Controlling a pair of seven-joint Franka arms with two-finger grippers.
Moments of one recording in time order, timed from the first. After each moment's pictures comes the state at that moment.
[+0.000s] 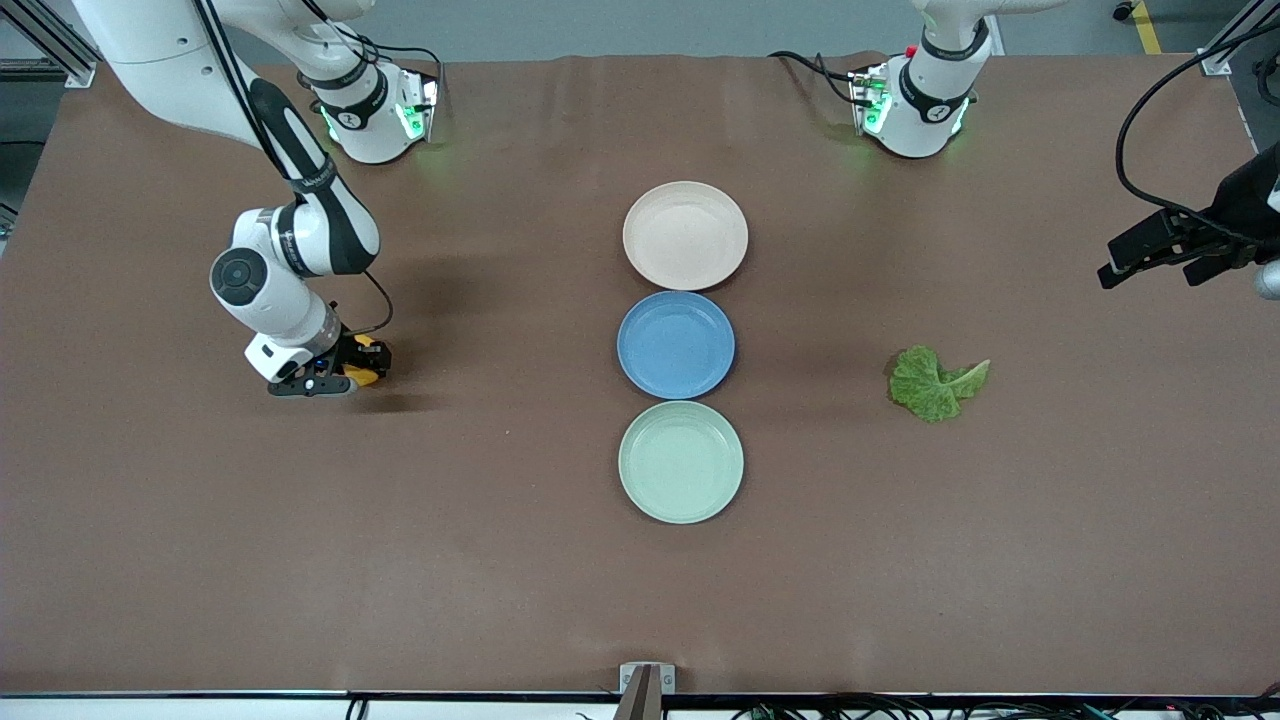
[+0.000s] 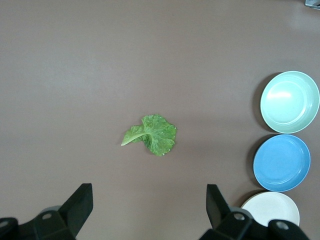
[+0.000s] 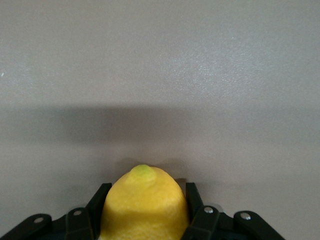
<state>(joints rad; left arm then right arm) -0.02 0.02 0.02 -1.53 -0.09 1.59 -0.07 0.08 0.34 0.00 -2.38 0.00 2.74 0.05</state>
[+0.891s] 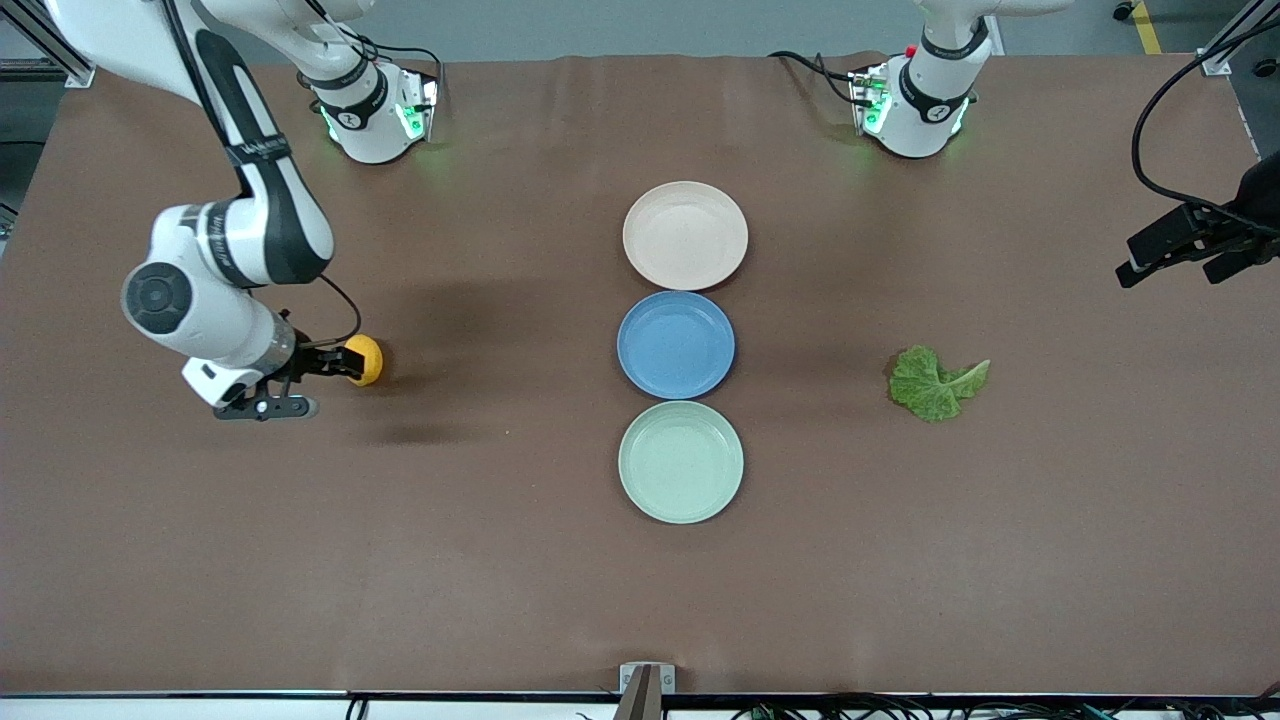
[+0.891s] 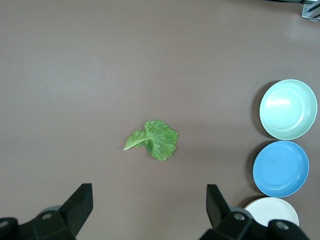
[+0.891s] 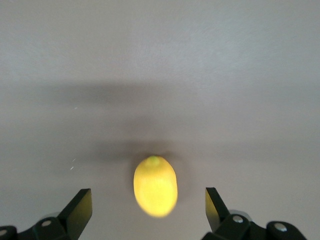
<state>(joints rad) -0.06 0.02 0.06 -1.50 -0.09 1.59 -0.07 0.07 0.24 0.01 -1.99 0.00 2.09 0.05</state>
